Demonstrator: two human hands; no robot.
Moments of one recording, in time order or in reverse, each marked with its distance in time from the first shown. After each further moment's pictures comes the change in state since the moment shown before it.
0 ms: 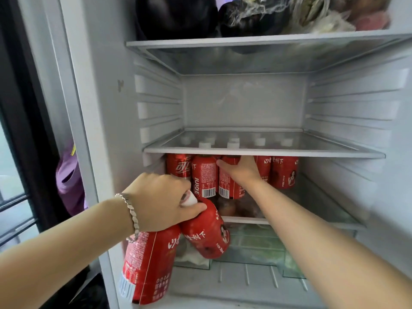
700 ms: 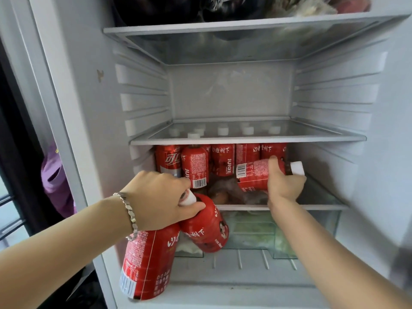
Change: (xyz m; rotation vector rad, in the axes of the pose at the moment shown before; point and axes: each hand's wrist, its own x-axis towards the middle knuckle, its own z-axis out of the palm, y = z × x) left_hand 0.000 0.012 0.002 0.034 -0.030 0.074; right_hand -0.046 0.043 -0.045 0.722 0.758 0.267
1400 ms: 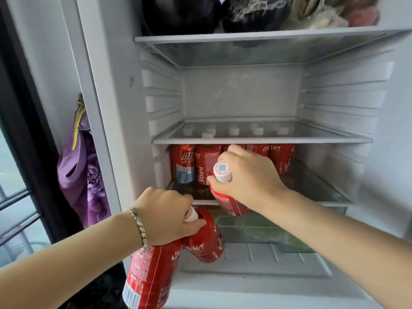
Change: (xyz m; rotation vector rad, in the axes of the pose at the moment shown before) left_hand -0.031 -0.012 0.018 0.005 -0.078 0.037; right_hand -0.108 -0.060 0.011 -1.112 -0.794 -1.289
